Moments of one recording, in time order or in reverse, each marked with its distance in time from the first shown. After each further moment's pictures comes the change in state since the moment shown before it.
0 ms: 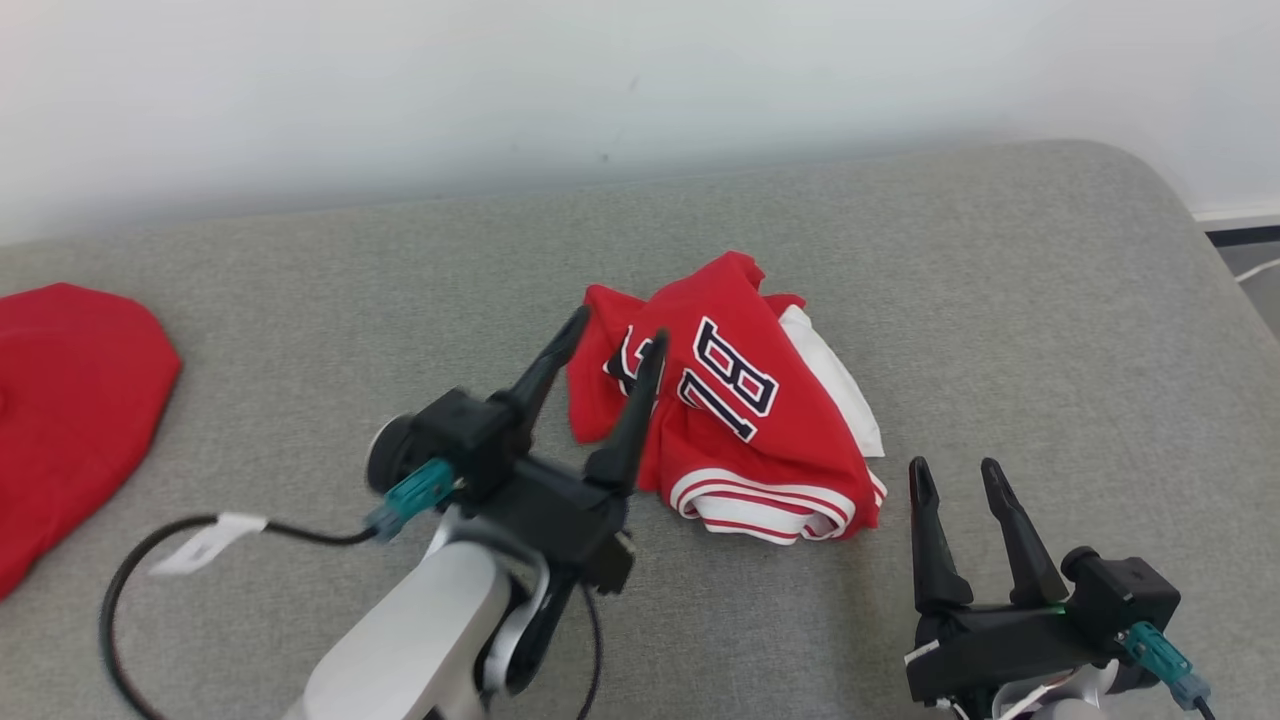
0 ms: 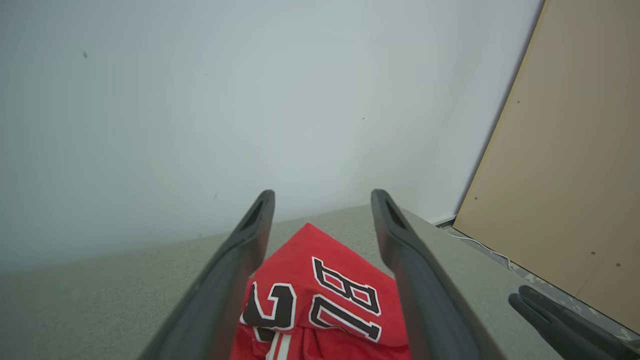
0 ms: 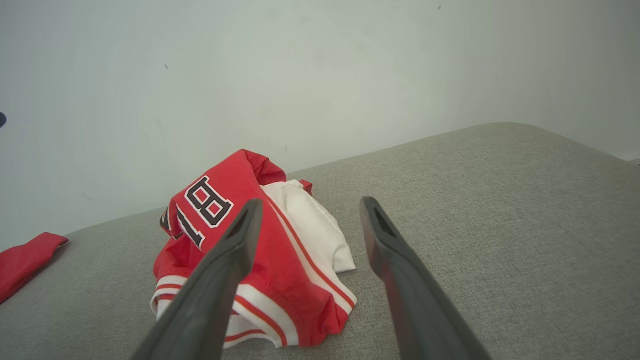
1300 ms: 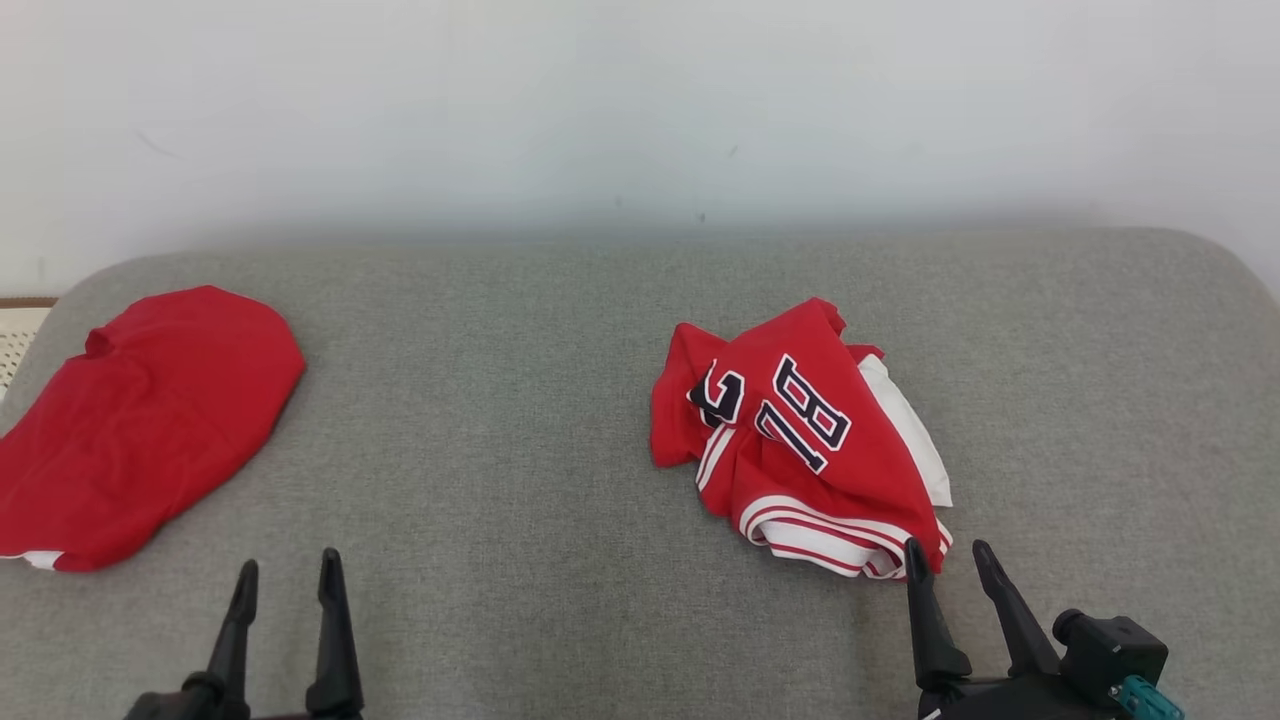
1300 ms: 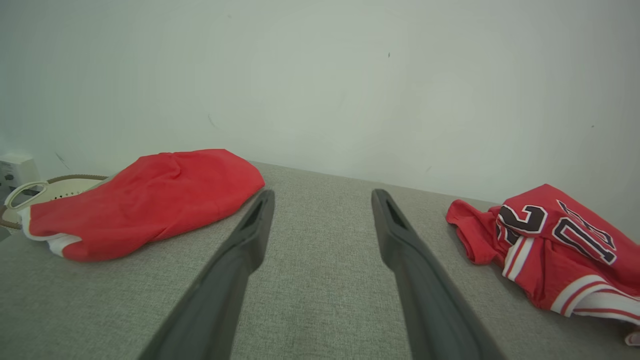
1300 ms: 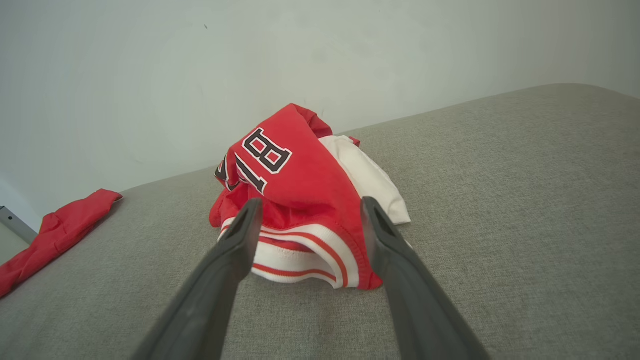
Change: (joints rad) left arm 0.674 0.044 0.620 -0.291 0.273 0.041 0.000; right arm 0.119 0.000 0.003 -0.026 0.021 0.000 0.078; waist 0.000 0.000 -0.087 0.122
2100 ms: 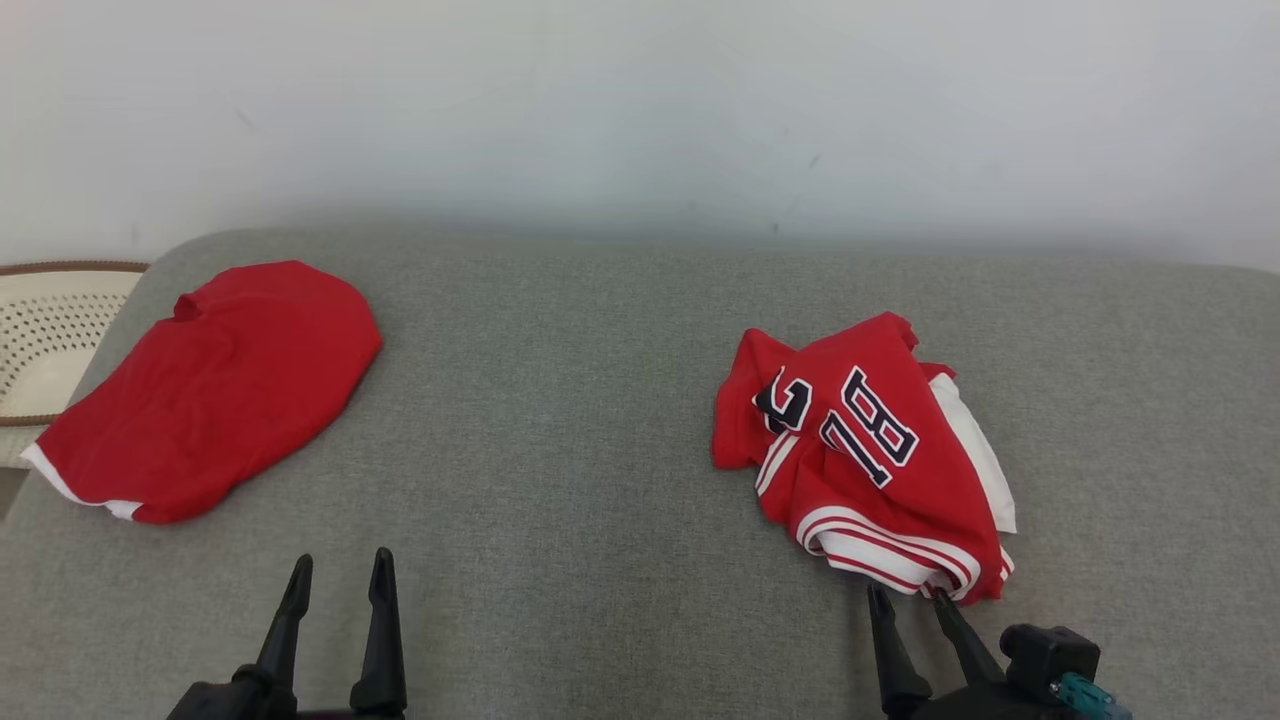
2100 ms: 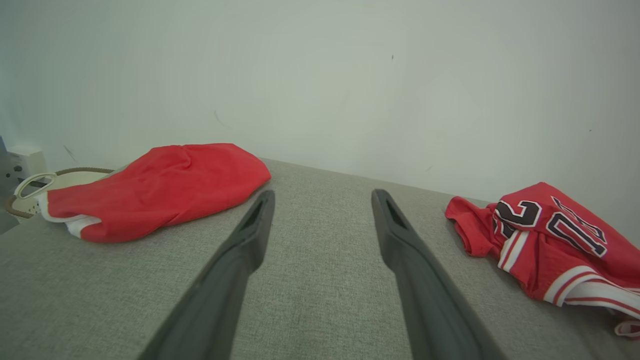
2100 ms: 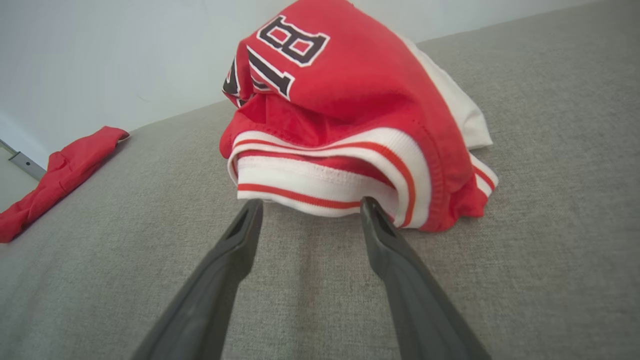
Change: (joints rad) left arm -0.010 -0.074 0.010 0.043 0.070 -0.088 0.000; right arm -0.092 0.000 0.037 0.292 0.040 0.000 -0.028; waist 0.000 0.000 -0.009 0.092
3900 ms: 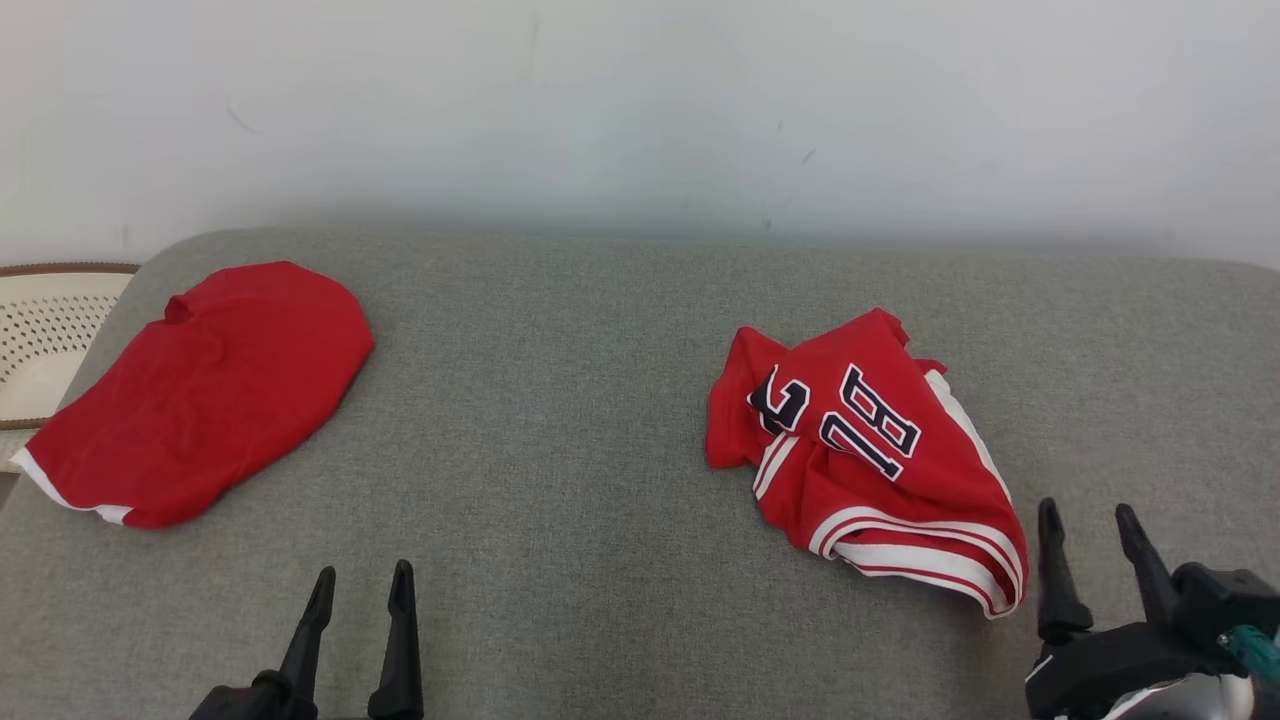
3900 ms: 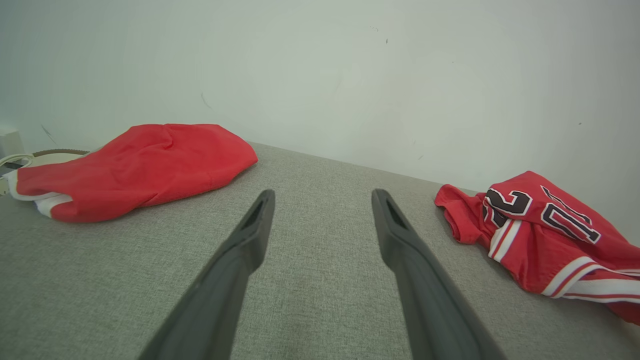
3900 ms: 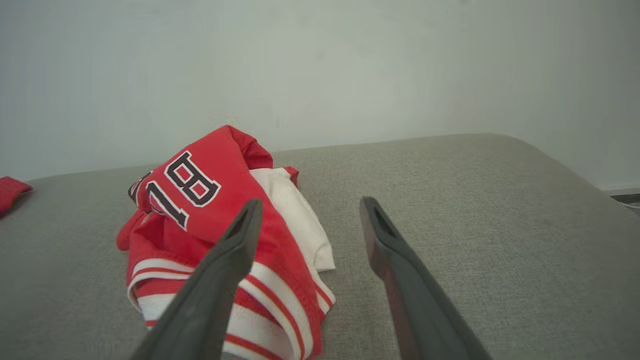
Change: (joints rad) left arm -0.009 -0.049 0.030 0.059 0.022 -0.059 0.000; right arm 0.020 -0.070 -0.270 -0.274 -0.180 0.000 0.095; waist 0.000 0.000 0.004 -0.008
